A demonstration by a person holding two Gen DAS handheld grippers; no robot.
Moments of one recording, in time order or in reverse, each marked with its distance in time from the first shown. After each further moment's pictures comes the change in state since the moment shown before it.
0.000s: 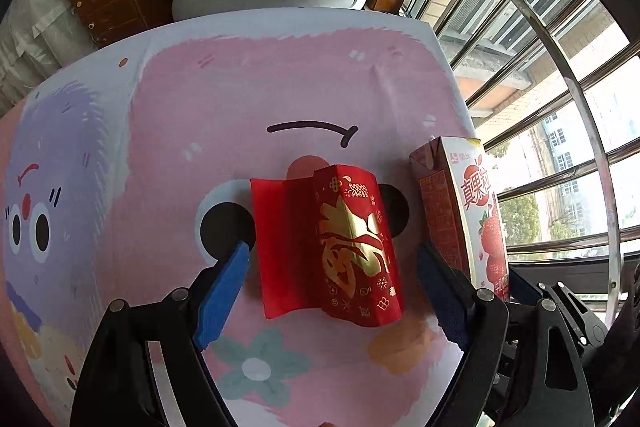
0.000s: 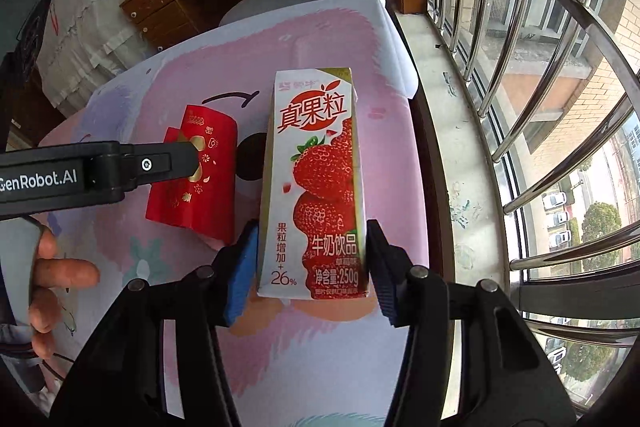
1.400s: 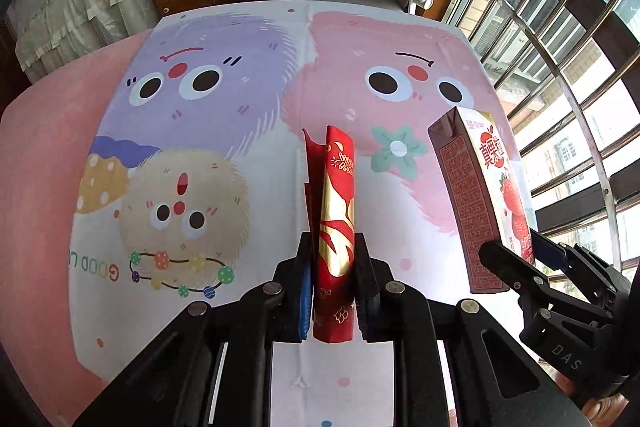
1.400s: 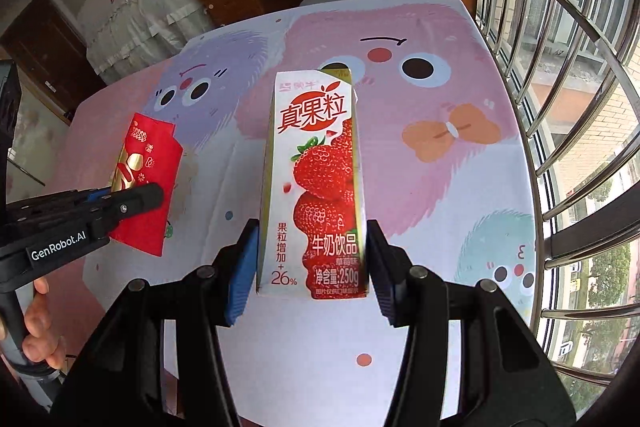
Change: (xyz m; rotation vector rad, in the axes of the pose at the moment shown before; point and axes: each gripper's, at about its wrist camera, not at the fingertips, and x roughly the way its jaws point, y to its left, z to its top) left arm -0.175 0.140 -0.263 -0.092 -0.137 0.056; right arm -0.129 0.181 -0.163 -0.117 -0.017 0.089
